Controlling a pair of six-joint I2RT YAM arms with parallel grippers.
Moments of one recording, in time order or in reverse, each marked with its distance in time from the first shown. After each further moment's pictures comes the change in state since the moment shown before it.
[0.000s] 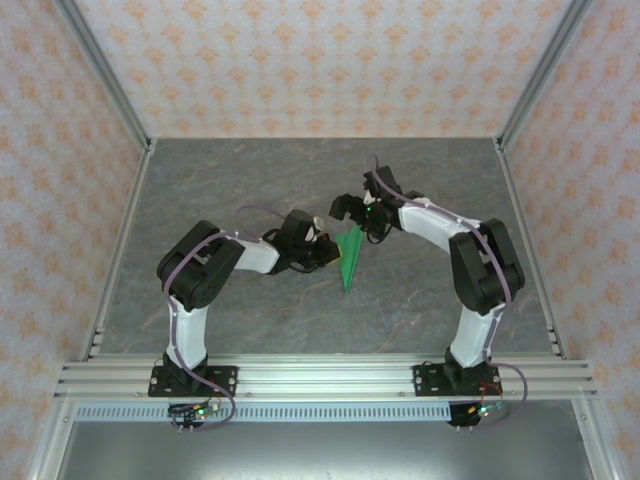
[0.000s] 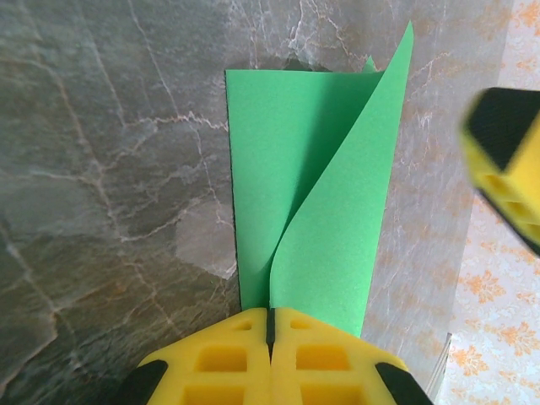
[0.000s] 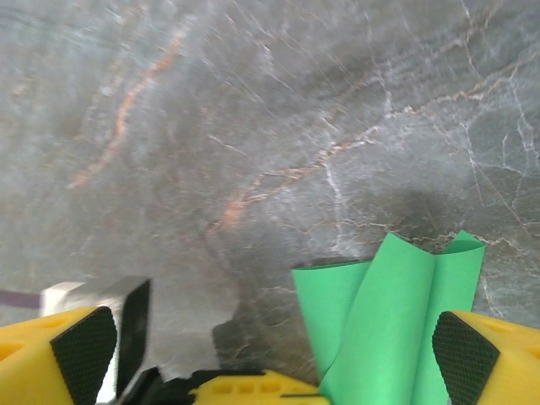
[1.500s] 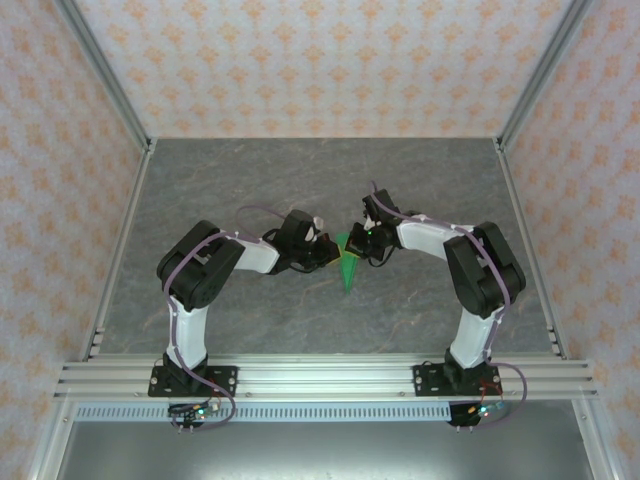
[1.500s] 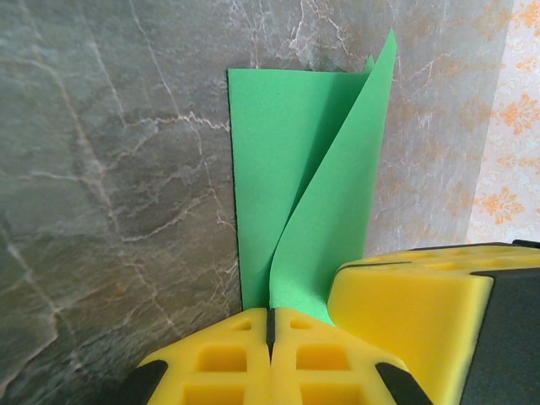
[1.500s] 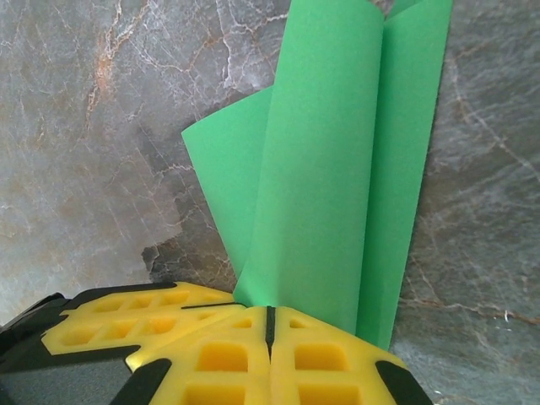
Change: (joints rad) left arm 0.000 0.002 0.000 0.000 -0.001 -0.003; right arm 0.032 0.003 -0.188 0.039 -0.078 0.068
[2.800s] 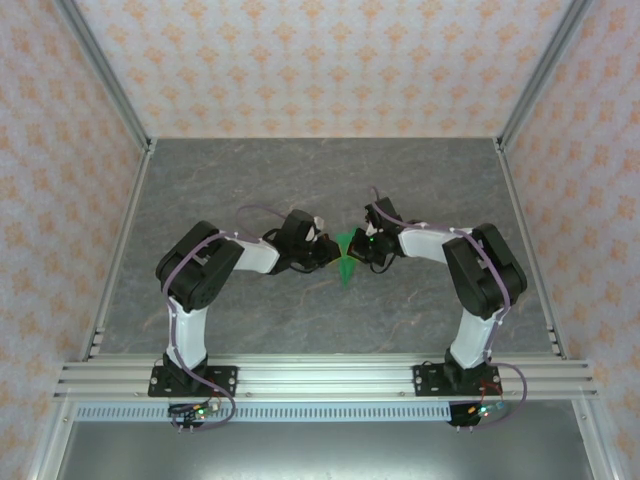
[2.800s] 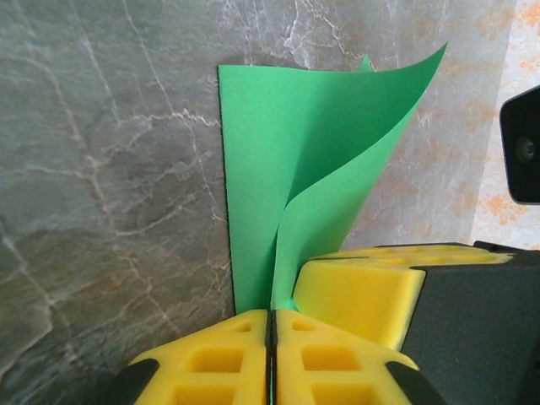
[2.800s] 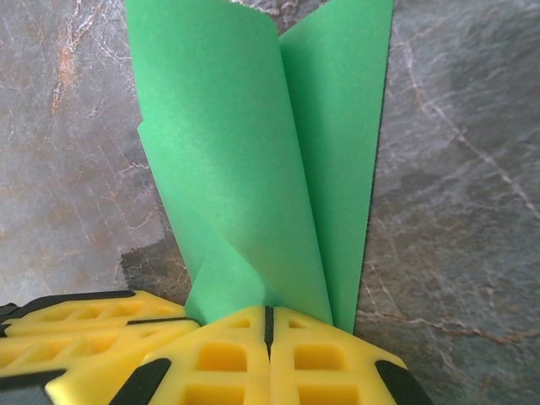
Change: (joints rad) left arm -0.004 -0.022 0.002 -0.034 -0.024 0.018; right arm 0.000 -0.006 -0.098 0.118 0.021 -0.008
